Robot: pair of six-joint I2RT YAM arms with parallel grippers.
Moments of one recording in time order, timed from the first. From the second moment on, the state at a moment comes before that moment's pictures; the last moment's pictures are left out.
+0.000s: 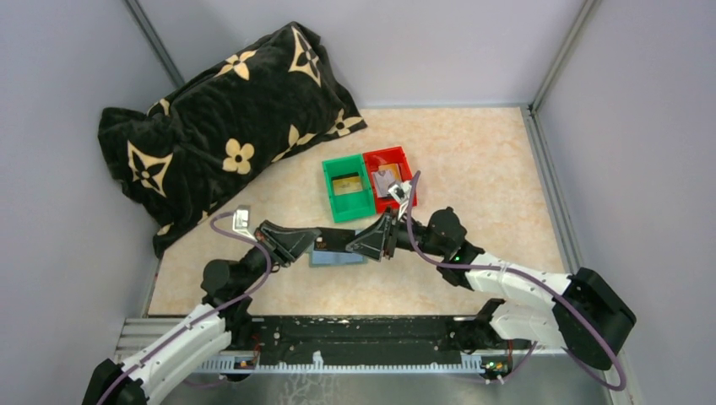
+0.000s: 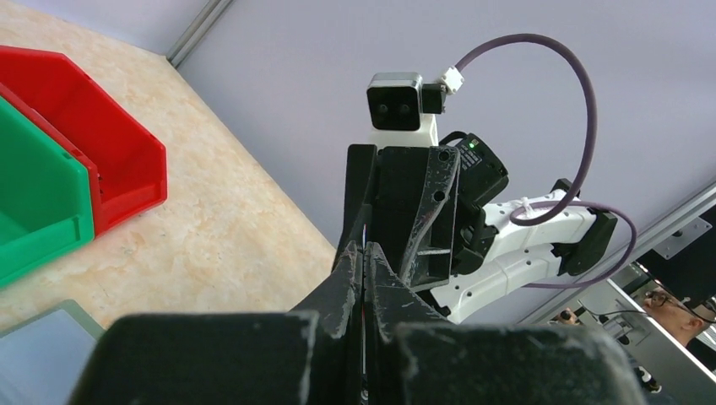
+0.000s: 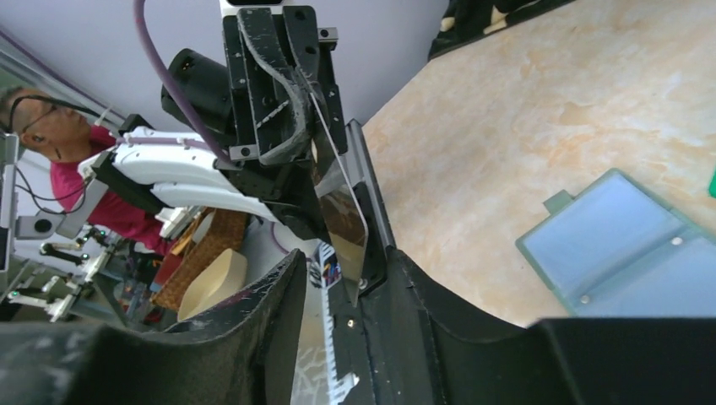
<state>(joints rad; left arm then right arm) -0.60 0.53 0.04 0.91 0.29 -1.00 0.81 1.09 0.43 0.72 -0.54 0.77</state>
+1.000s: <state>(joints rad) -0.60 0.15 0.18 0.03 -0.02 -0.79 0.52 1.69 1.37 -0.22 -0.45 0.34</state>
